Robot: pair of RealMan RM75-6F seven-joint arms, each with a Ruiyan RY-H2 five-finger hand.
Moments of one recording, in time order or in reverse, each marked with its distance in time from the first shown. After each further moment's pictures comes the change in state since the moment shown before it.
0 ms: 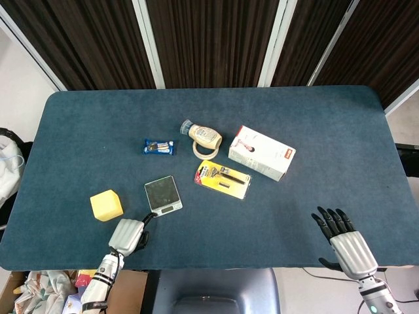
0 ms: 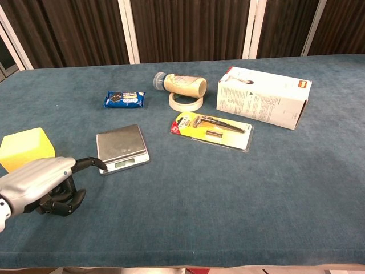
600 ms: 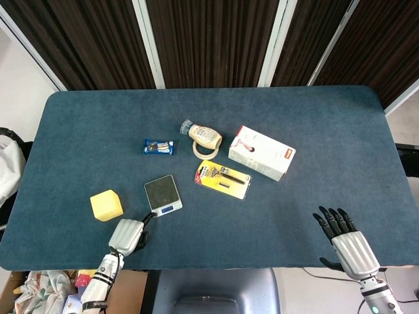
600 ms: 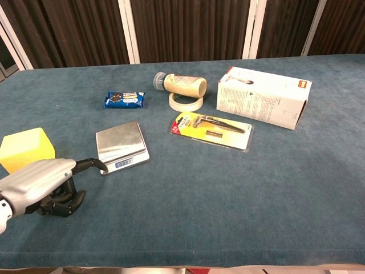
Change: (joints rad) left arm -0.017 -0.002 0.012 0.014 -0.037 -0.017 0.009; right arm -0.003 0.002 0.000 0.001 -0.002 0.009 0.004
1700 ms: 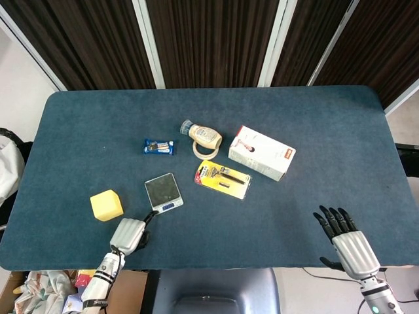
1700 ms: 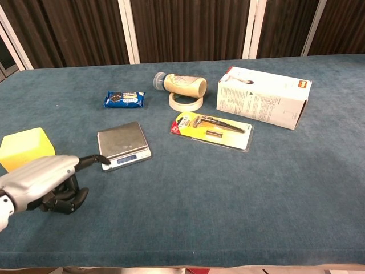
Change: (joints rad) left arm -0.024 0.016 0.006 -0.026 0.035 0.042 -0.031; right arm -0.002 0.002 0.002 -0.002 0.000 0.009 0.006
